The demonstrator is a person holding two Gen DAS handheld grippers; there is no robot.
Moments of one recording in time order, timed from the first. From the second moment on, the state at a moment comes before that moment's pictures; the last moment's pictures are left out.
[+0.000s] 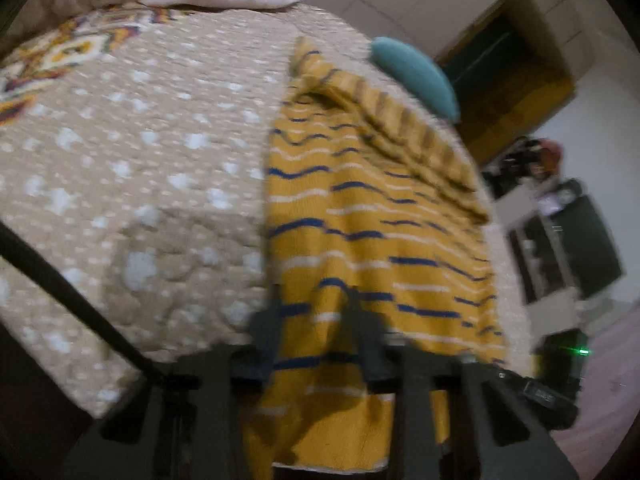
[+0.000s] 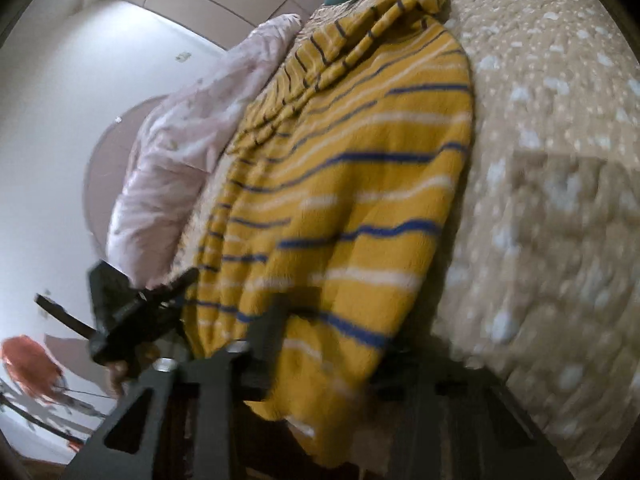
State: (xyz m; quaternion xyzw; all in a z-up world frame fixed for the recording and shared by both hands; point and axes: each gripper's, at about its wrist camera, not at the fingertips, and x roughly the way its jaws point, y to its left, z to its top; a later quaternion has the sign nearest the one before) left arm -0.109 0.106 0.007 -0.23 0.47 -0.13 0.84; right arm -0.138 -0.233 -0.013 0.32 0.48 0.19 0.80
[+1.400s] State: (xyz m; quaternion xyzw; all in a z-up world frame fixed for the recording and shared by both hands) left arm -0.125 0.122 0.050 -0.15 0.42 -0.06 0.89; right arm 0.091 -0.309 0.075 0.20 0.39 0.08 0.90
